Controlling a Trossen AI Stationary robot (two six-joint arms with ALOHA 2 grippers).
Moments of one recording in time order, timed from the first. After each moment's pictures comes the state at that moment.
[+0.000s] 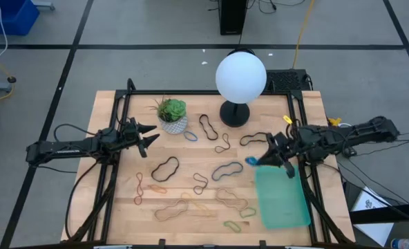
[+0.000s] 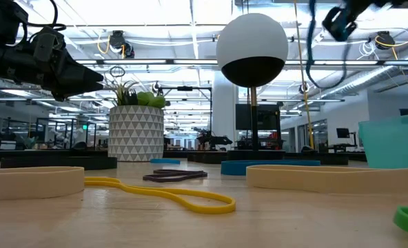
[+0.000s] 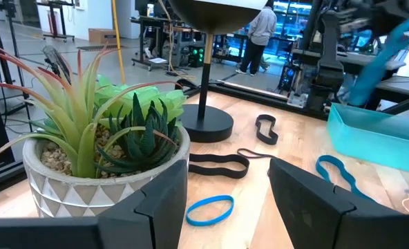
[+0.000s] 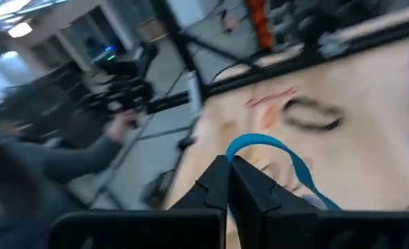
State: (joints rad) left arm 0.13 0.19 0.01 0.10 -0.24 -0.16; right arm 0.20 0.64 0.55 -0.11 -0.19 0.46
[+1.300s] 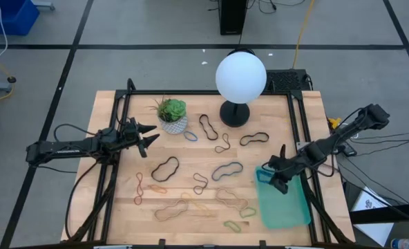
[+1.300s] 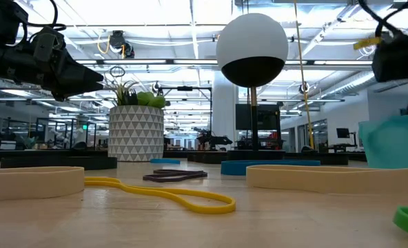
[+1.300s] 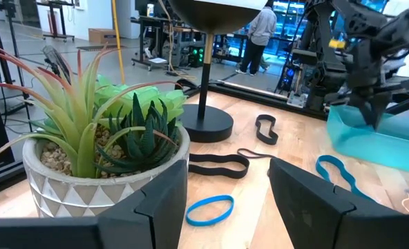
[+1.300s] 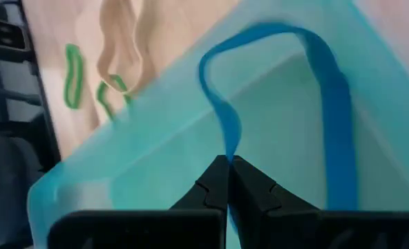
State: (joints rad) left arm 0.13 0.19 0.01 0.10 -0.24 -0.16; right arm 0.51 0.80 0.34 -0.45 -0.06 1.07
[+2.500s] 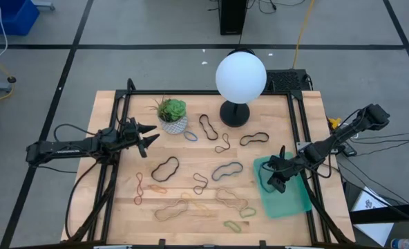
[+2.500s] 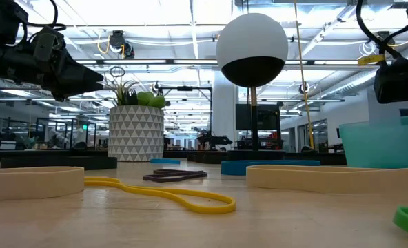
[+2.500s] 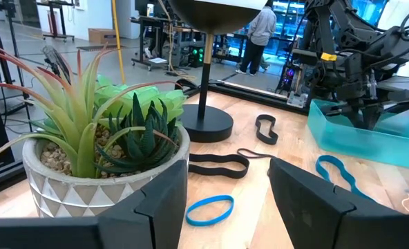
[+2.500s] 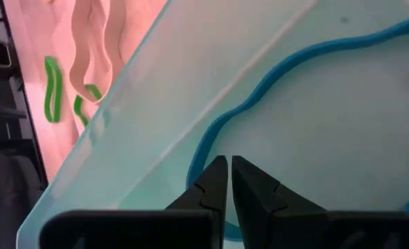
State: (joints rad) left arm 0.13 0.19 0.01 0.10 -0.24 -0.16; right arm 0.51 0.80 0.22 -0.32 -0.03 1.11
